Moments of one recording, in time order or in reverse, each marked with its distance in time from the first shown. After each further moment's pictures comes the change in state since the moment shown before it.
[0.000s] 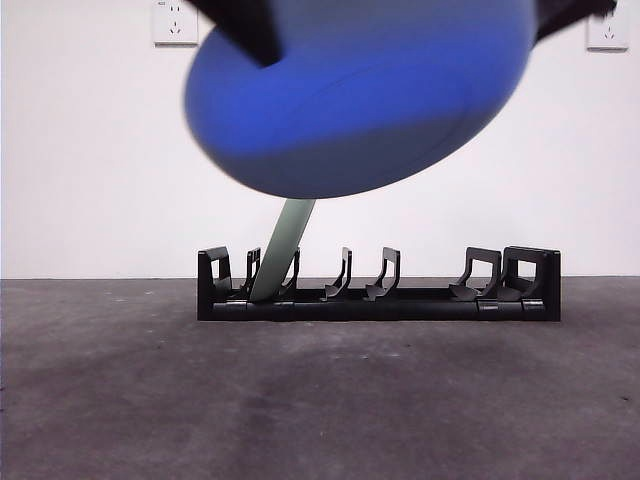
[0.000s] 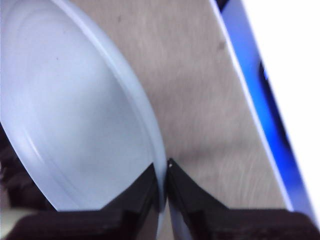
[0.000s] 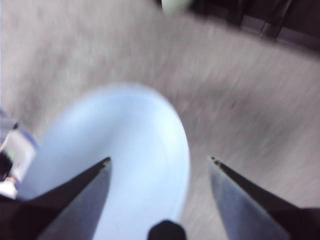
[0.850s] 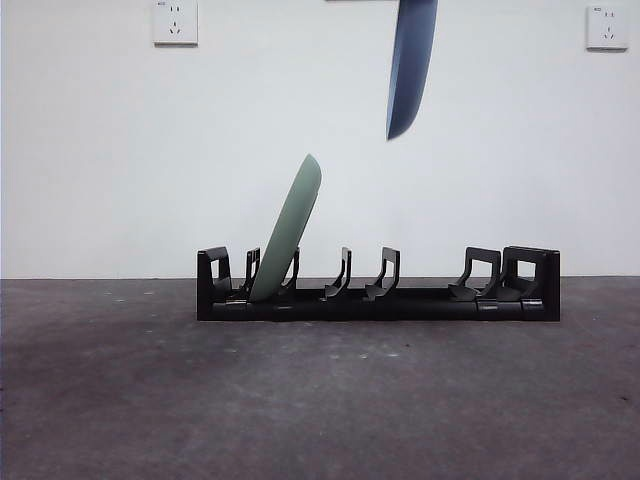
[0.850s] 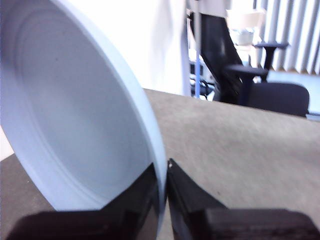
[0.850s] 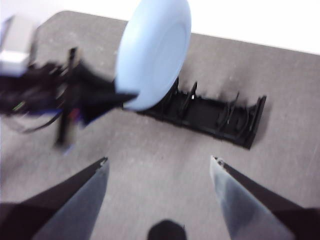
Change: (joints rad) left arm 0.331 0.270 0.000 1.114 0.229 -0.739; right arm 0.001 -0.483 0.131 -0.138 0.307 0.004
